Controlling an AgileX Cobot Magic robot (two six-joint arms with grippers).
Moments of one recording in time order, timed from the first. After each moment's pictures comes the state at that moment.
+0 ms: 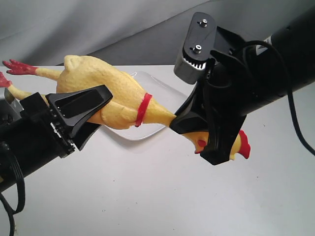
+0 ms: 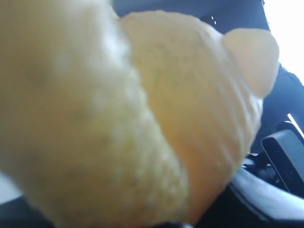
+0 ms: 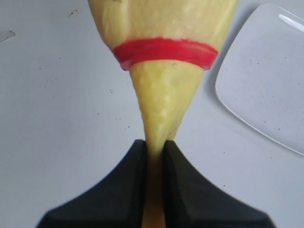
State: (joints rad) left arm -0.31 1.40 -0.28 0.48 -1.17 -1.46; right arm 0.56 1.39 -1.11 0.53 0.90 -1.00
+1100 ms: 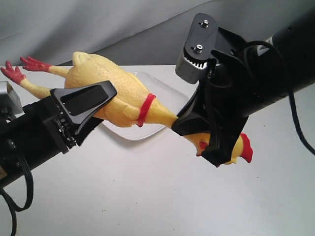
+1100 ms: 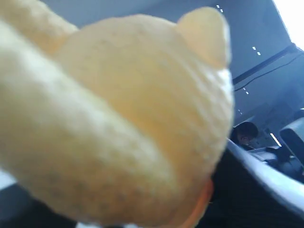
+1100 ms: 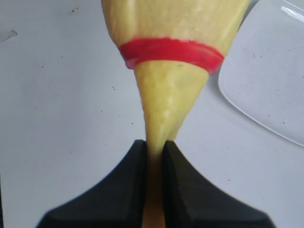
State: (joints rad) left arm -0.31 1.40 -0.31 0.49 -1.12 -1.33; right arm 0.56 1.39 -1.11 0.53 0.91 -0.98
